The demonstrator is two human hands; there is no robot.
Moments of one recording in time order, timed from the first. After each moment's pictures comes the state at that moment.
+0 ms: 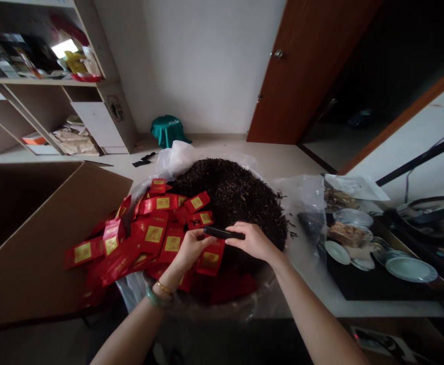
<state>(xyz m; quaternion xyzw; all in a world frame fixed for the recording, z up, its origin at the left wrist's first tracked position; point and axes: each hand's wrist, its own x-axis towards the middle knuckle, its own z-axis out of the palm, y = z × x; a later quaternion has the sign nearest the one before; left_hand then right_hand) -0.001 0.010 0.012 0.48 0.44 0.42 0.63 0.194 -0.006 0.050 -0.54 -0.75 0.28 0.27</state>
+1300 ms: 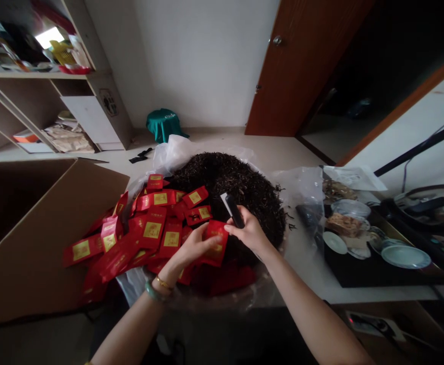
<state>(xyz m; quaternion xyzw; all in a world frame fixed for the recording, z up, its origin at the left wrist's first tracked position) -0.002 0.003 0.013 0.52 0.41 0.32 0.68 0.177 -0.007 0.042 -0.57 -0.54 0.44 0.44</state>
